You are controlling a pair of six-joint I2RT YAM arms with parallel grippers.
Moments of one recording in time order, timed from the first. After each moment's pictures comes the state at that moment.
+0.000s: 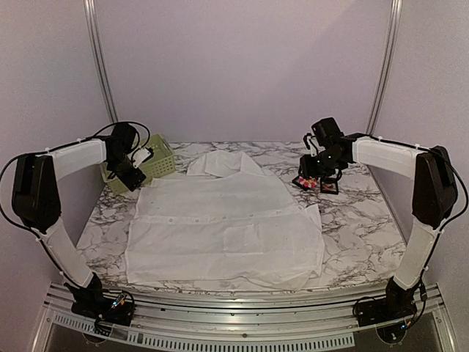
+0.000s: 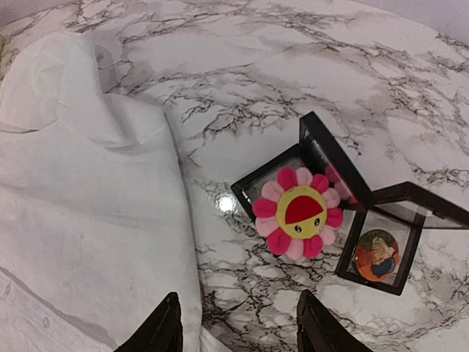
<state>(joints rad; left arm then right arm) -0.15 1.72 1.30 -0.65 -0.27 0.55 0.43 1.83 1.43 -0.52 0.04 0.26</state>
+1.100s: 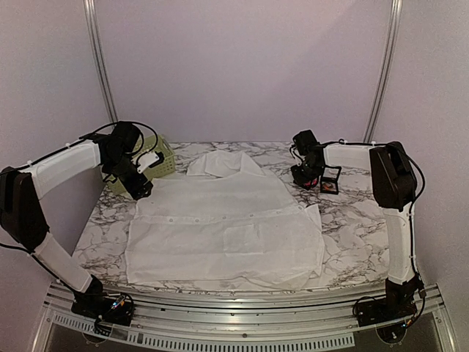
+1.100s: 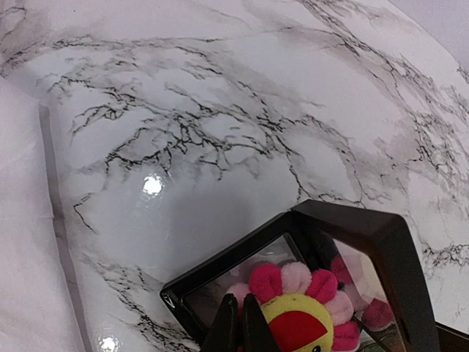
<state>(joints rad) -0.28 1.54 1.26 -0.83 -0.12 0.56 0.42 2.23 1.71 -0.47 0.27 0.02</state>
